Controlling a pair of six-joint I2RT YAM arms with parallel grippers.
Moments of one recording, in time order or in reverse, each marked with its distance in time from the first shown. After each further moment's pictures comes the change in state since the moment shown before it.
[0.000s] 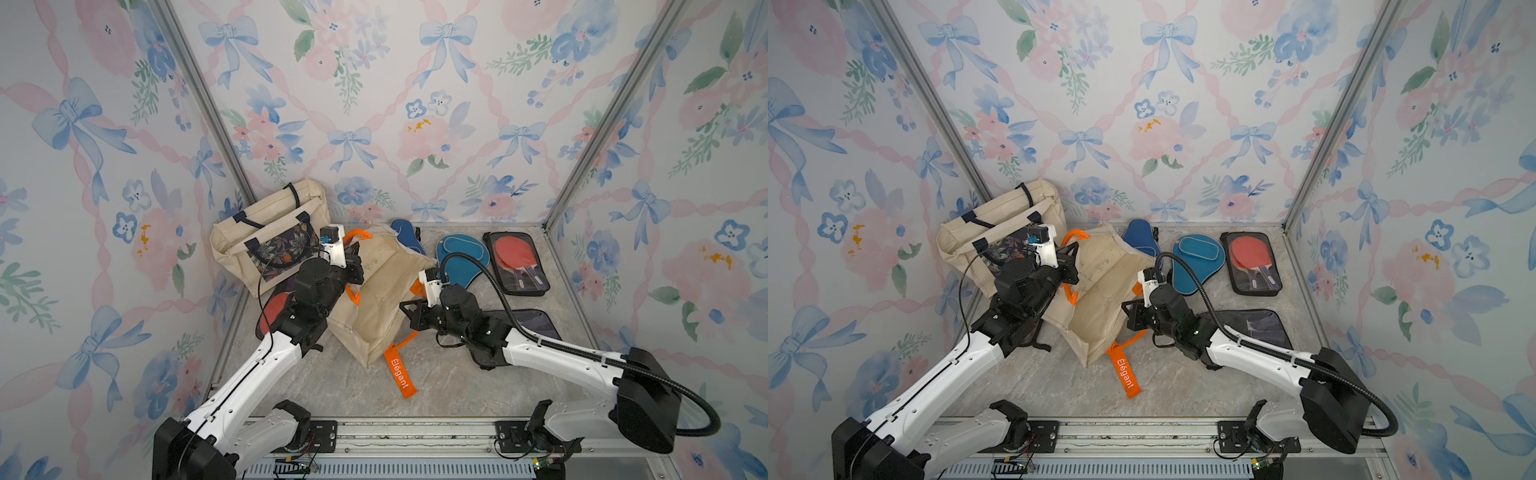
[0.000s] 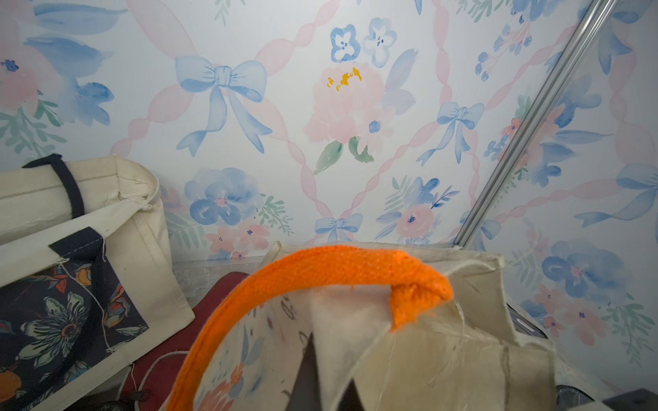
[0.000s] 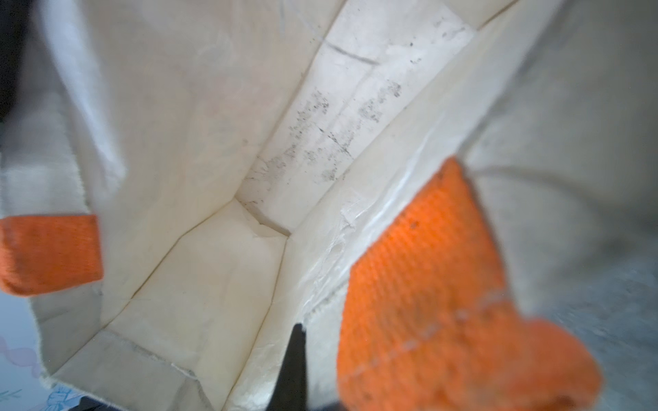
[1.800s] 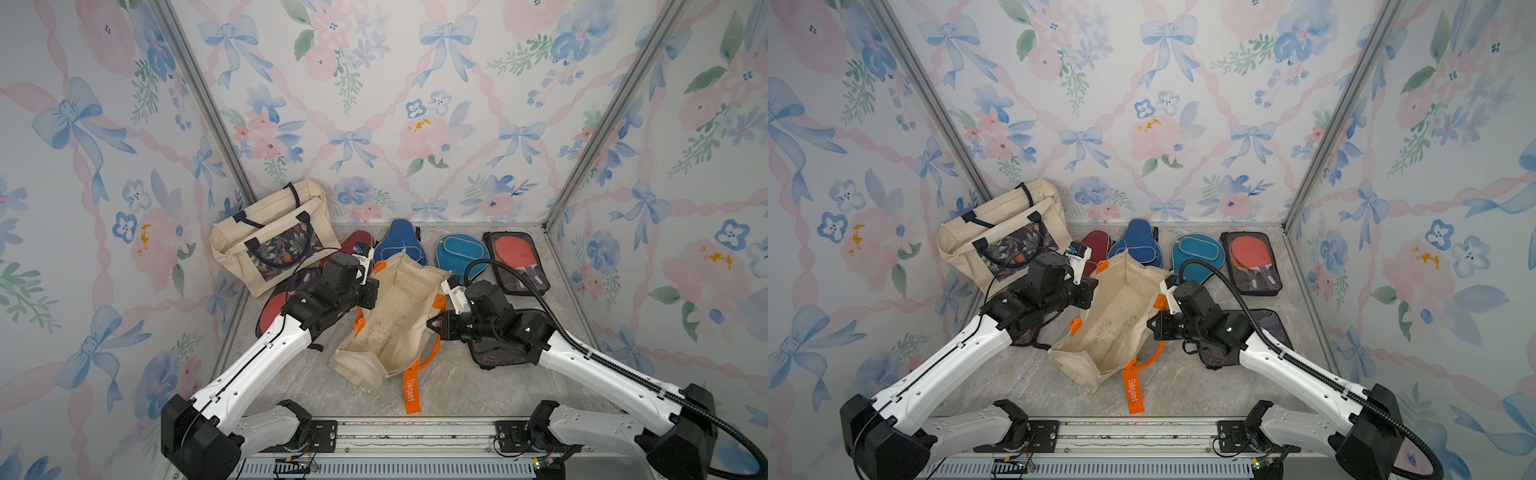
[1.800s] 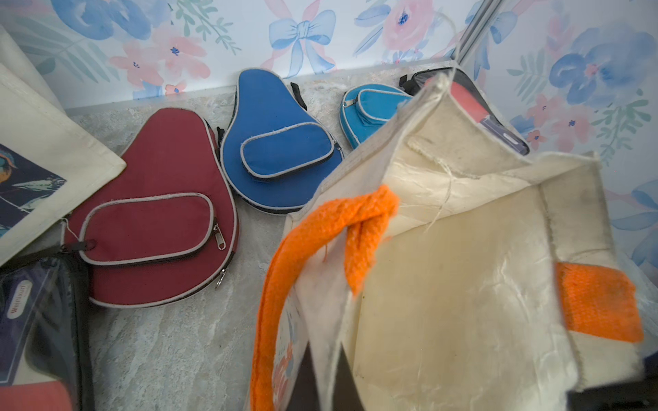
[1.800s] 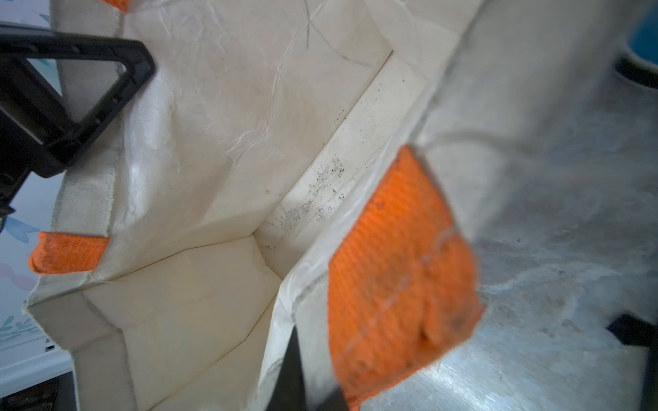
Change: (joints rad) left arm -0.086 0.129 0.187 -0.617 0.120 -0.011; right arm -0.119 -0.184 0.043 -0.516 -0.190 0.024
